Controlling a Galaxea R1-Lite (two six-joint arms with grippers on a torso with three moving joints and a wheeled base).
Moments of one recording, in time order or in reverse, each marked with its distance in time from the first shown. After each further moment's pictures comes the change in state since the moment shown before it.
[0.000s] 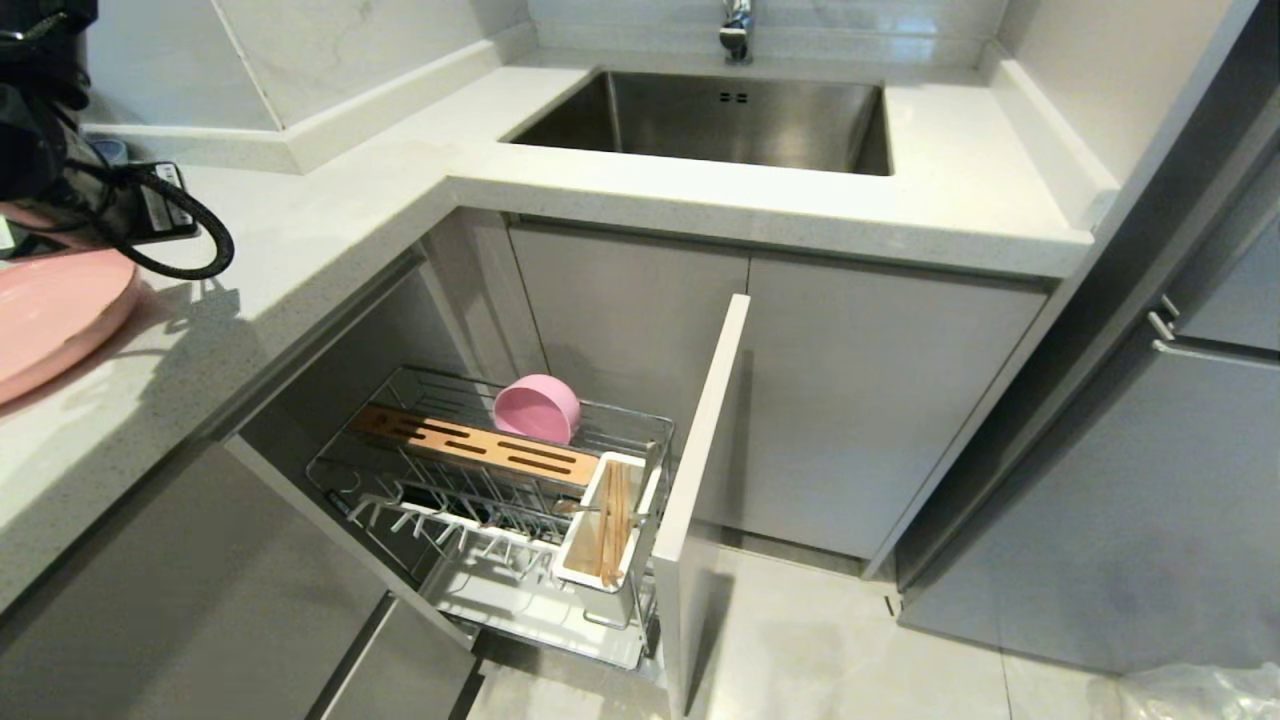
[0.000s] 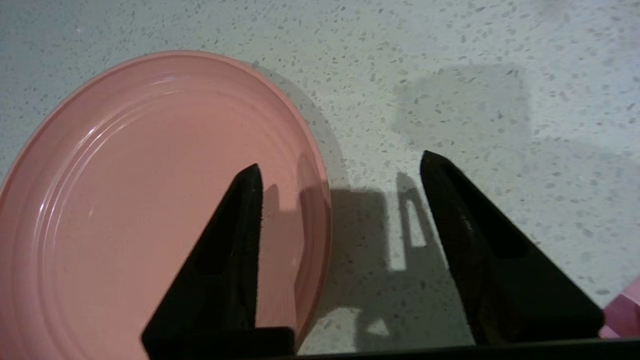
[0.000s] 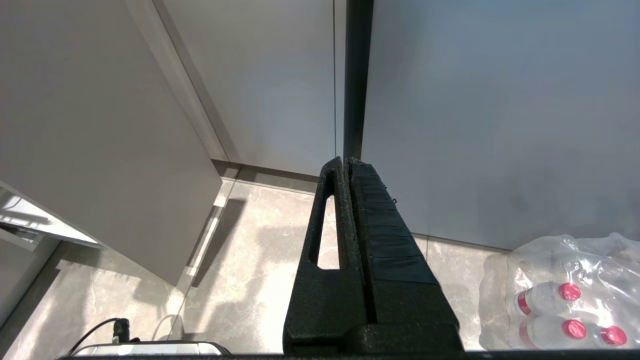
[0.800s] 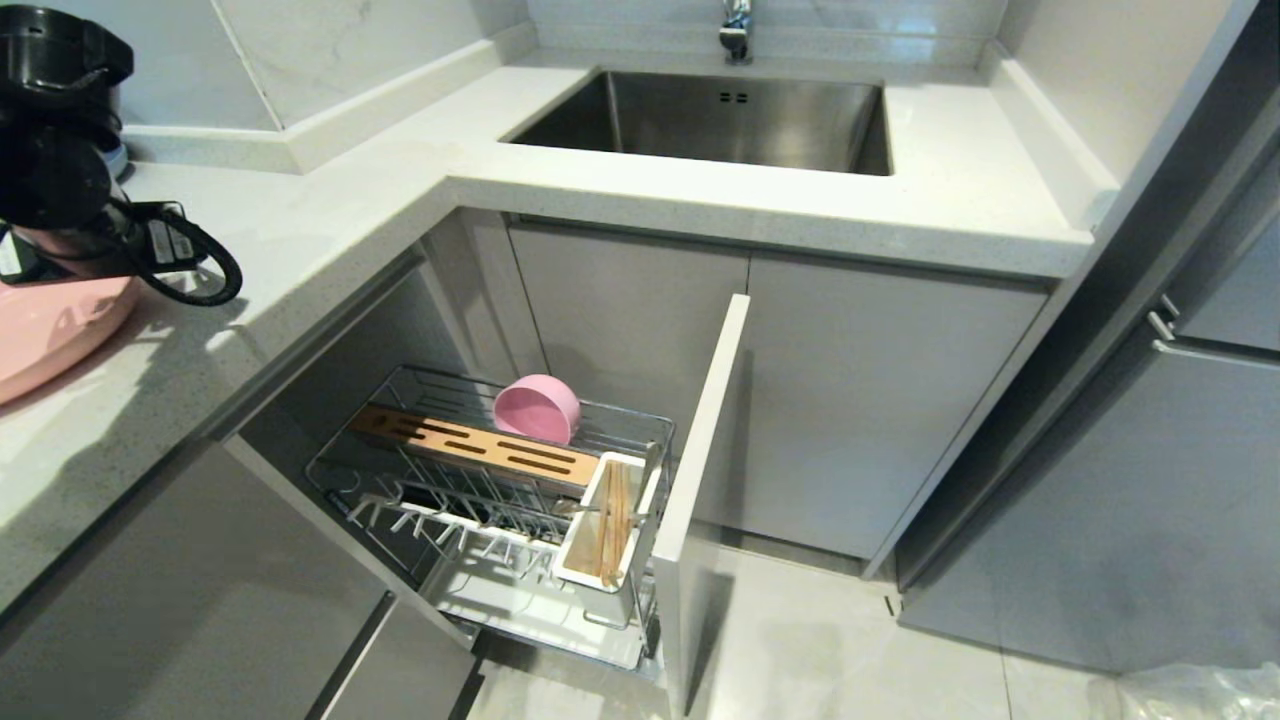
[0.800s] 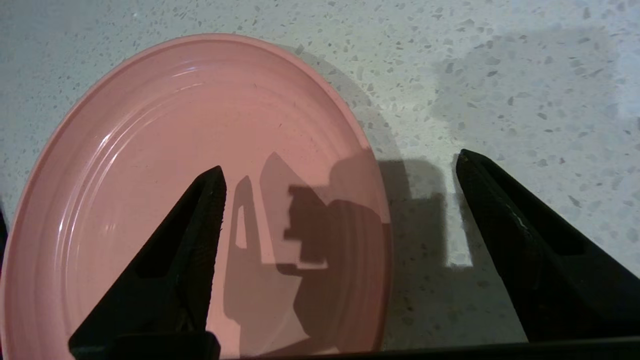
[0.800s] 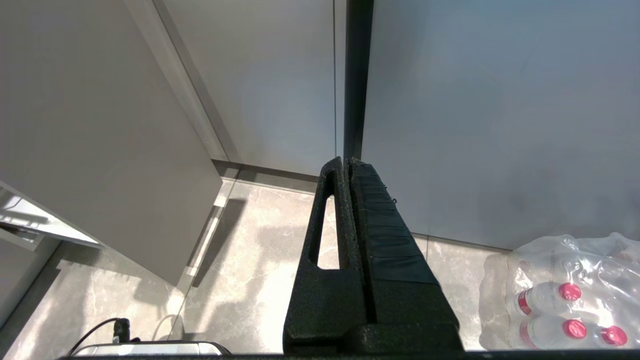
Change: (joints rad) left arm 0.057 0.071 -0.006 0.001 0.063 0.029; right arm 0.000 0.000 0.000 0.000 0.000 0.000
